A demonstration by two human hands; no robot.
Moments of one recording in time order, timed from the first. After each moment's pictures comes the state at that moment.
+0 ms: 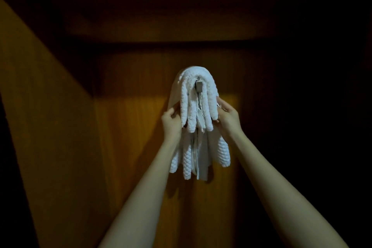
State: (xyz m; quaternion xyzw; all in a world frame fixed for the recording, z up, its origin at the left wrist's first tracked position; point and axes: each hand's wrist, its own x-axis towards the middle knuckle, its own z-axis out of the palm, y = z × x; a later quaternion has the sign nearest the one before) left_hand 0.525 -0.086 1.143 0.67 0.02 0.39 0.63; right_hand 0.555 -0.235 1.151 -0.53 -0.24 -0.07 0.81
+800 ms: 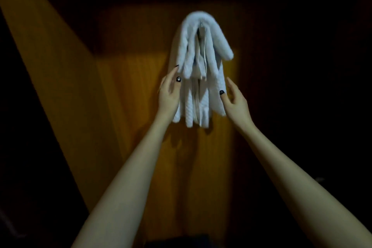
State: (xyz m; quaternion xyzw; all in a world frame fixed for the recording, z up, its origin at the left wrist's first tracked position) left_hand 0.442 -0.072 1.084 0.73 -0.11 0.39 0.55; right_hand 0.478 -0.260 1.050 -0.76 -0.22 -0.26 0.55
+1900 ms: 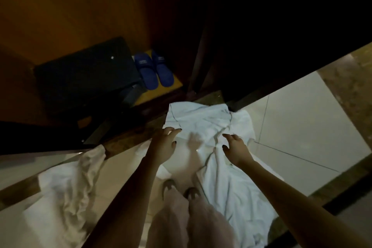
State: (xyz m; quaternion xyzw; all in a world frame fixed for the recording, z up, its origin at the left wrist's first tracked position) left_hand 0.181 -0.249 0.268 0.92 -0.16 -0.25 0.25; right_hand 0.128 -0.511 0.294 -0.91 0.16 0.33 0.19
